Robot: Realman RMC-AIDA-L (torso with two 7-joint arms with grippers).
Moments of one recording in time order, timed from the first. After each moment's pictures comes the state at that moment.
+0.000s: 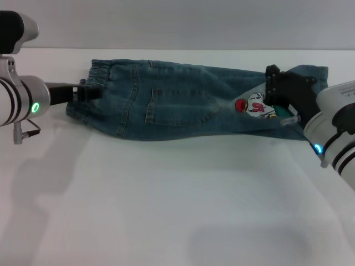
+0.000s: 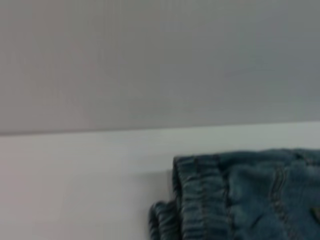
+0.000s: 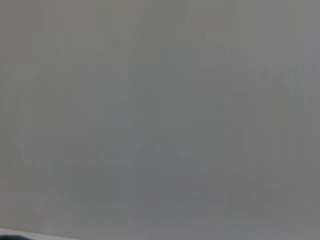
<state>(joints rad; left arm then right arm) -0.35 -2.05 -1.57 -1.28 2.72 -0.69 0.04 0.42 2.09 1.08 0.57 -2.65 -0.64 0.10</state>
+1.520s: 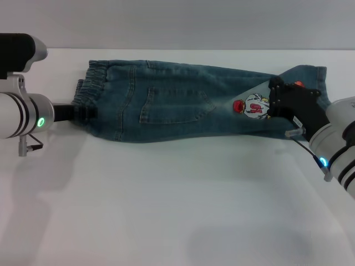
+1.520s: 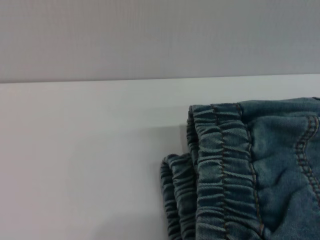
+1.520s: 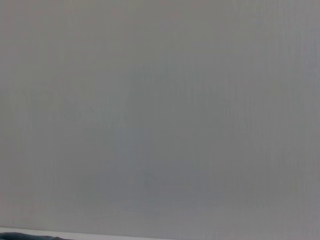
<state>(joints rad) -0.44 -2.06 -1.60 -1.06 2.70 -0.65 0.09 0.34 2.08 1.05 0.64 -2.65 -0.64 0.12</state>
